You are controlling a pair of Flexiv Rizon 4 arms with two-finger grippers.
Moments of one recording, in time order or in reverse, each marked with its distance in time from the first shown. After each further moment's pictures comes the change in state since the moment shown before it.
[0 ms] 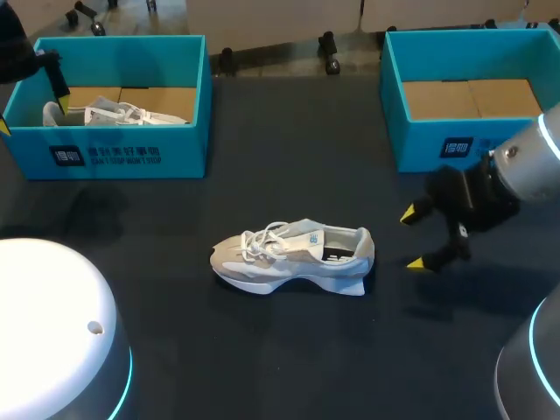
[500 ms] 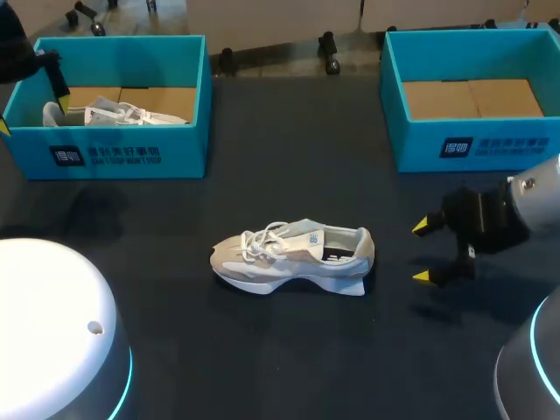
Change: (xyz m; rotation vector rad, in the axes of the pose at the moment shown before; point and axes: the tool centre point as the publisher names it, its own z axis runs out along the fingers) left arm 0.000 0.000 0.000 0.000 0.000 0.000; right arm -0.001 -0.038 0.019 -0.056 -0.095 0.045
